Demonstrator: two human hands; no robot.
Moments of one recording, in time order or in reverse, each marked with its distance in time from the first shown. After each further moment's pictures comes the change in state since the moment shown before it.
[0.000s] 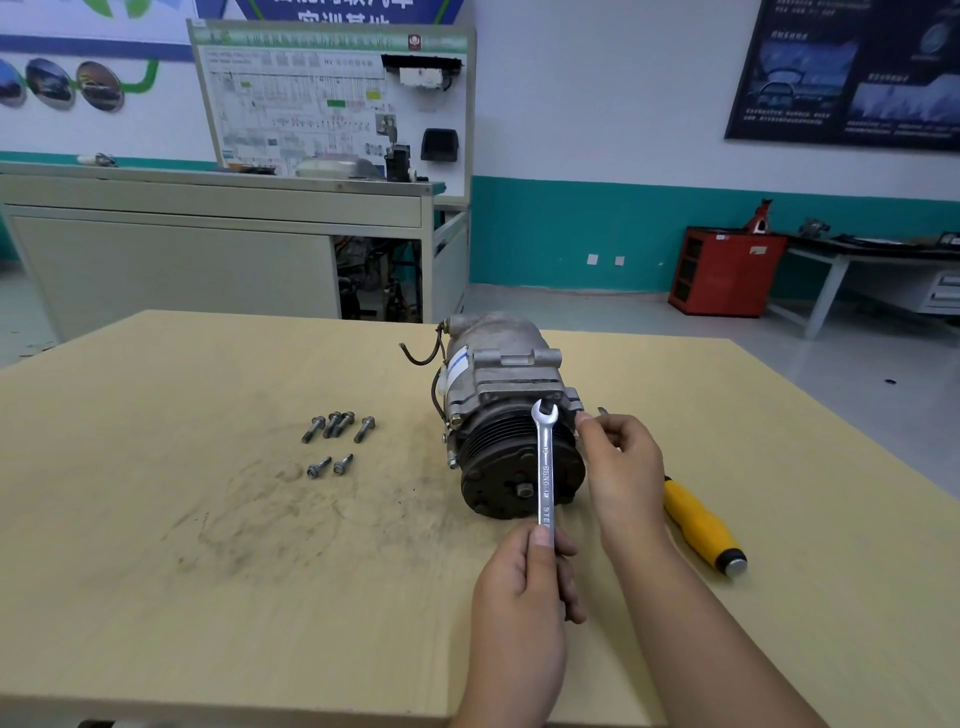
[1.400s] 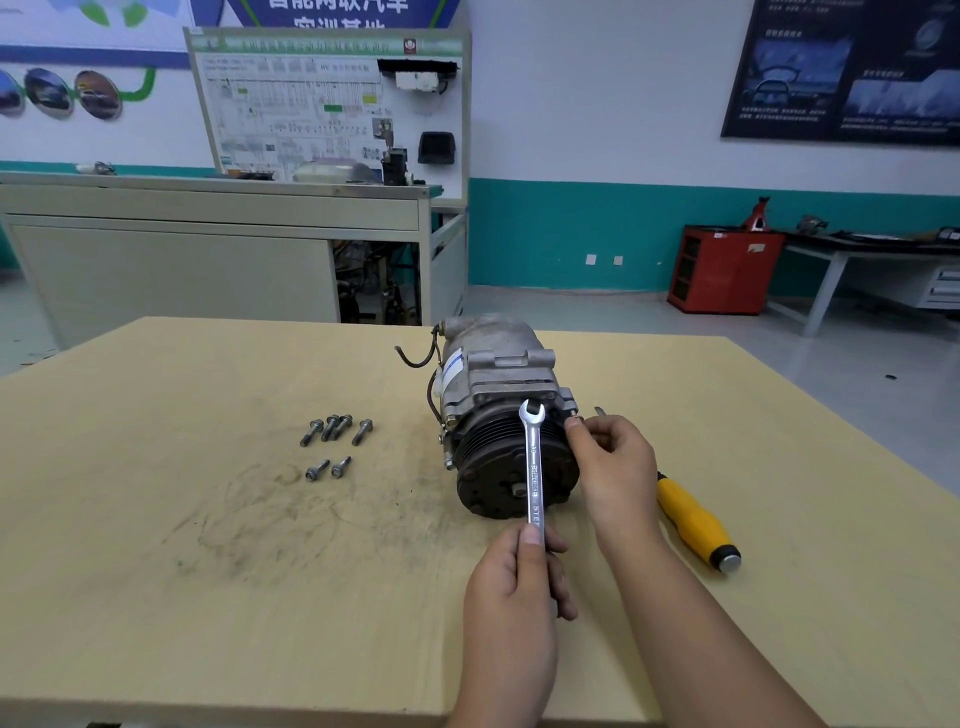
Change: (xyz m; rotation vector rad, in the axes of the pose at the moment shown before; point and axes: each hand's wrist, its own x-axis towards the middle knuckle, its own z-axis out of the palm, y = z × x) left_hand -0.002 0.000 -0.001 0.018 0.038 0.016; right_hand -0.001 -0.002 0.000 -0.054 -0.035 0.012
